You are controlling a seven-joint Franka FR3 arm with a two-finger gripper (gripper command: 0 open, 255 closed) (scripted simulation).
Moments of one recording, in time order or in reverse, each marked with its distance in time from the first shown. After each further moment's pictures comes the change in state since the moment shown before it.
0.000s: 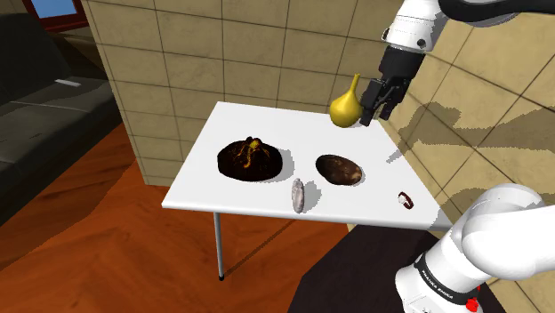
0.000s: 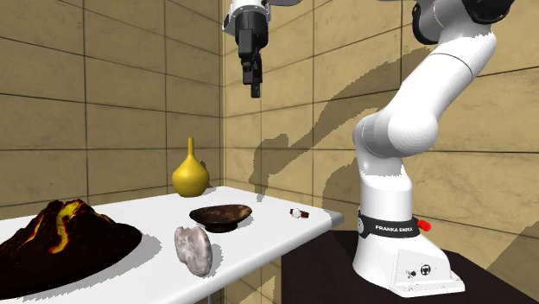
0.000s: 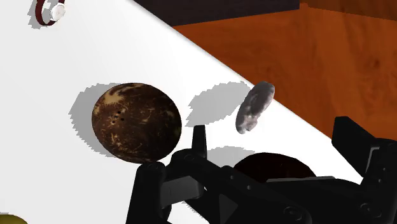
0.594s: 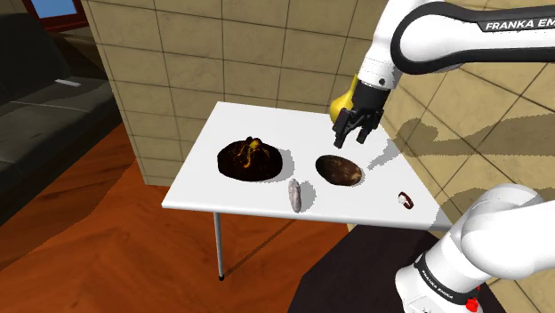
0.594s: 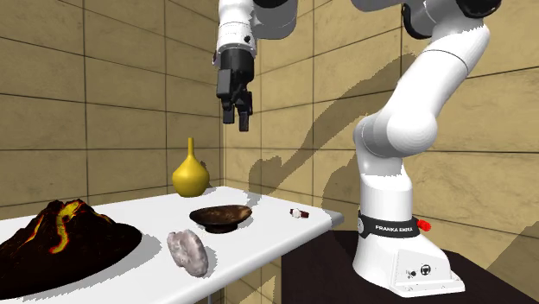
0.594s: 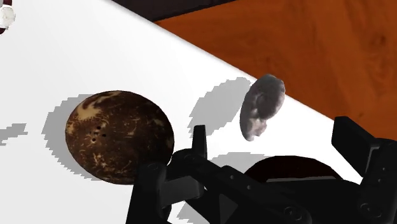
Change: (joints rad) arm -0.017 0.082 0.041 -0.161 0.060 0.254 0.086
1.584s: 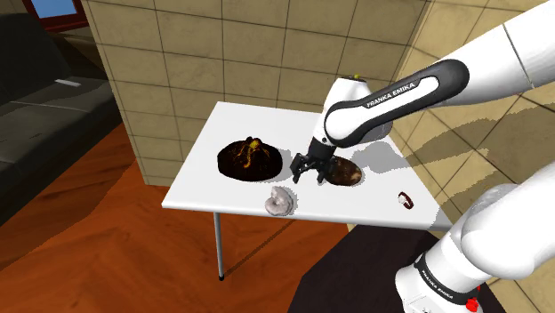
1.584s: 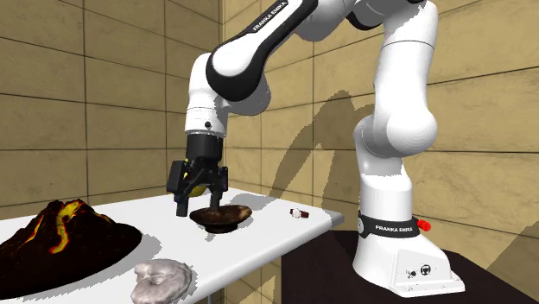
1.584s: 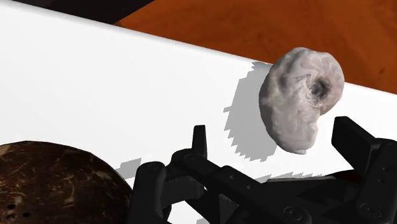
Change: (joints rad) arm 0.003 0.451 0.096 -0.132 0.157 0.625 0.152
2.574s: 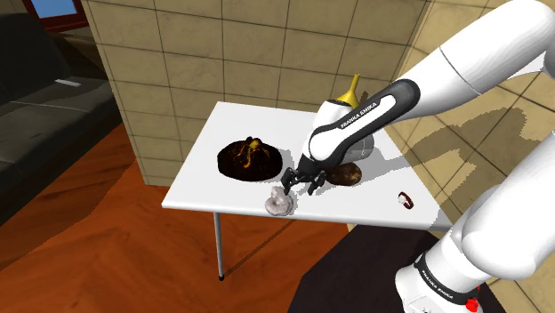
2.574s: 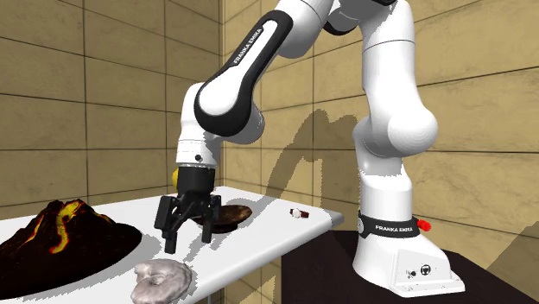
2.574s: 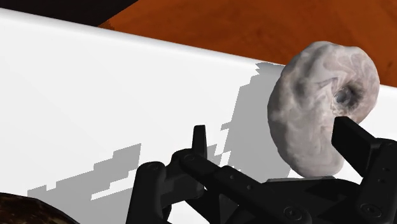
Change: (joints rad) arm 0.017 0.213 0.021 0.017 0.047 0.208 -0.001
